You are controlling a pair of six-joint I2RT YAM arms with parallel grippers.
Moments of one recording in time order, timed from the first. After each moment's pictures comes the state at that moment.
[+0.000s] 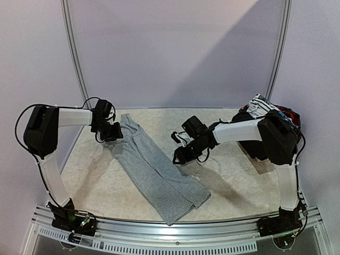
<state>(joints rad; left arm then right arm) -0.21 1.91 1.26 -0.40 0.10 -0.41 0.79 2.17 1.51 -0.38 -0.28 0.25</state>
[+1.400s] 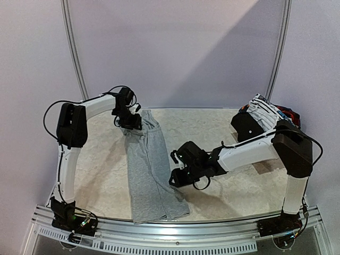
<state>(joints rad) -0.31 2.38 2.03 -0.82 0.13 -0.09 1.04 1.95 1.13 -0.11 -0.09 0.67</state>
